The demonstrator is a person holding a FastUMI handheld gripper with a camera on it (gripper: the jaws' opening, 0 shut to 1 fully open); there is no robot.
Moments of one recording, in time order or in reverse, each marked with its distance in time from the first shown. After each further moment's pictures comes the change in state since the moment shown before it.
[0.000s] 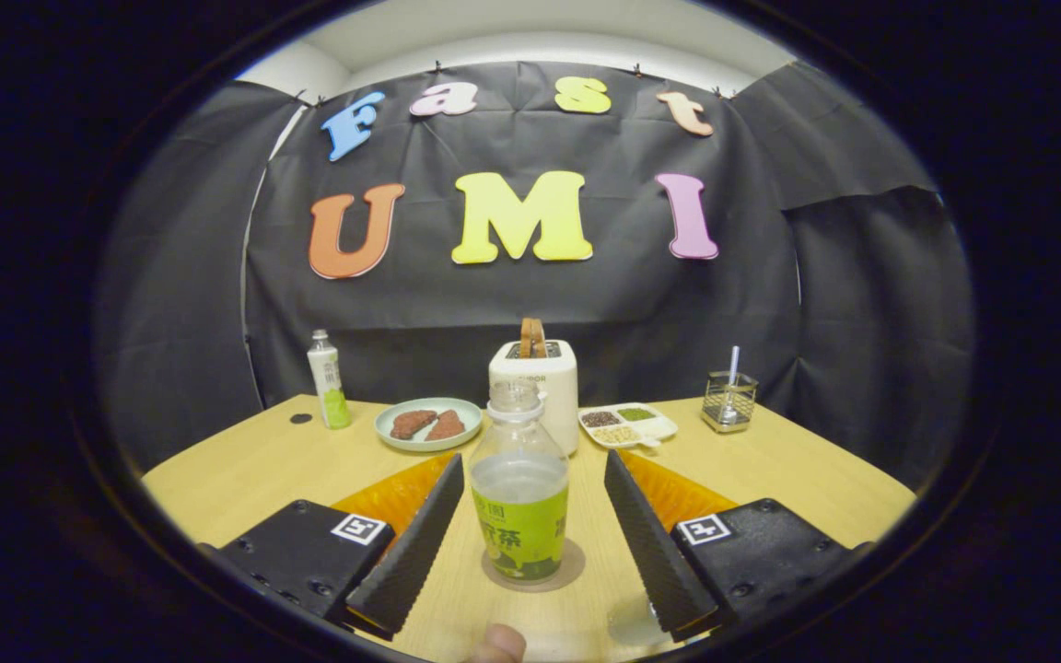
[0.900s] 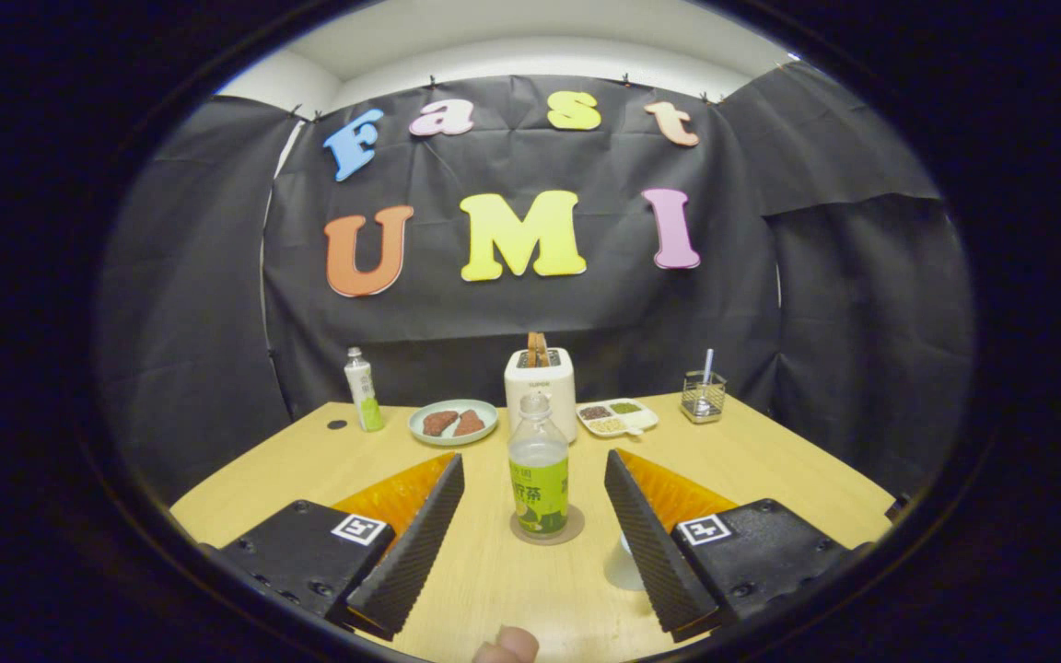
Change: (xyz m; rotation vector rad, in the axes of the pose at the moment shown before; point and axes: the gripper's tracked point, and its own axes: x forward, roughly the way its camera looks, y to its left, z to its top) arm -0.125 0.006 0.024 0.052 0.027 -0.032
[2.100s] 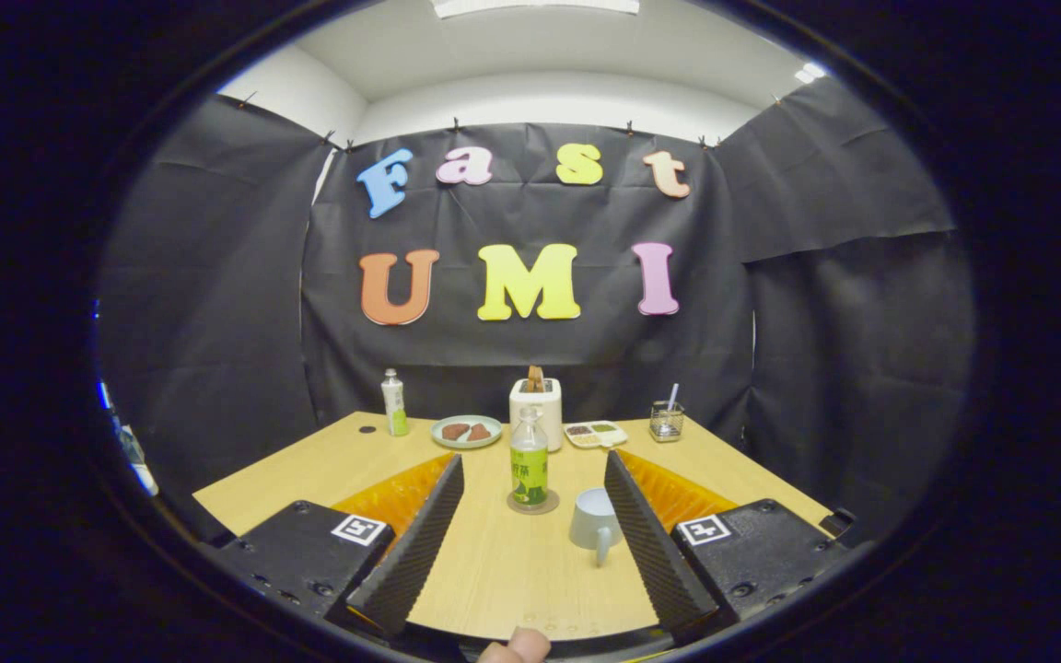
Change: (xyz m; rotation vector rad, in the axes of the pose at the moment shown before) arm -0.171 -0.012 0.003 -0.072 -0.114 0.012
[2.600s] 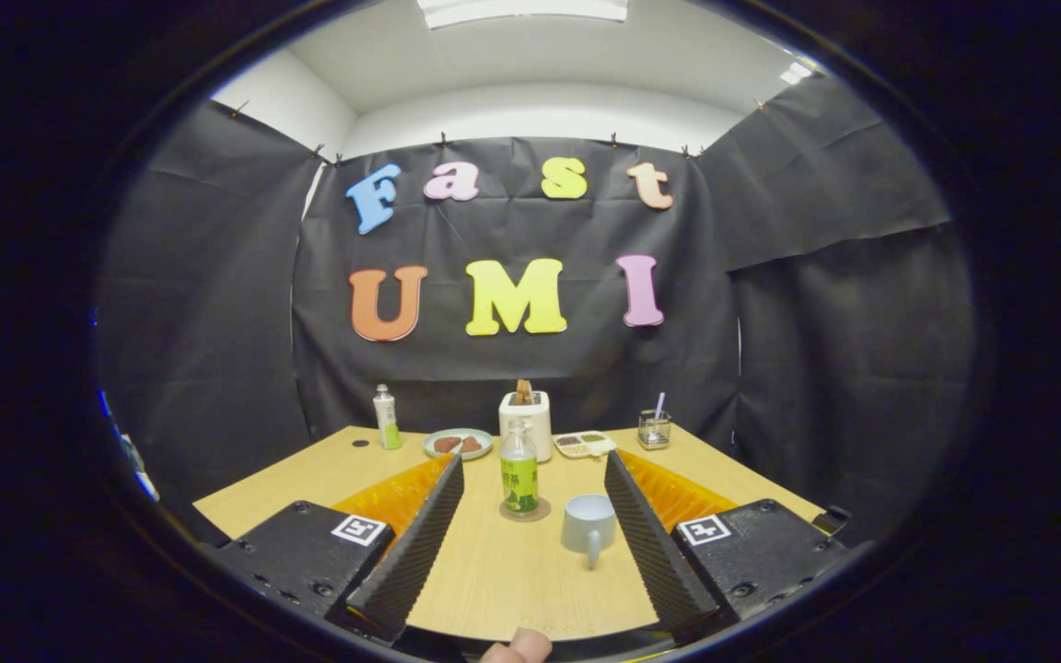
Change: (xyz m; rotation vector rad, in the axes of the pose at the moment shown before) arm -0.009 -0.002 0.000 0.025 -0.035 -0.027
